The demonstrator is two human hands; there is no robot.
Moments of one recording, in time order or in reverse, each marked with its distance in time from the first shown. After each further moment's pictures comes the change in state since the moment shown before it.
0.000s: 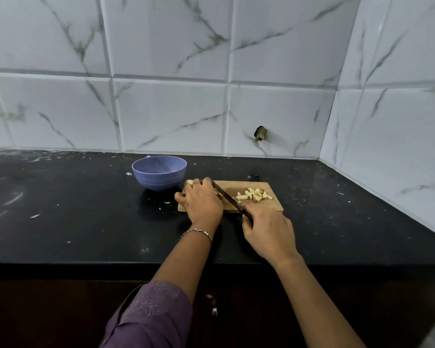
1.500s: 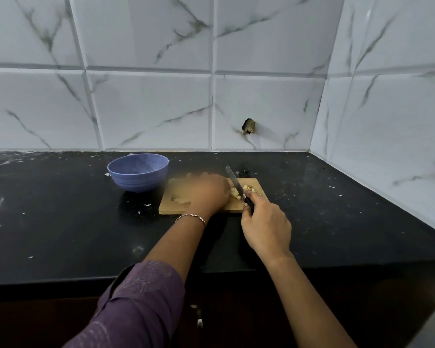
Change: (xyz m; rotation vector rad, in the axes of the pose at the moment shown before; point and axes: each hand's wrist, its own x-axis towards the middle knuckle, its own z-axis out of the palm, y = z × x) left_hand 0.035 0.035 0.028 0.080 -0.157 0.381; right_hand 0.011 0.008 -0.006 0.126 0.043 0.315
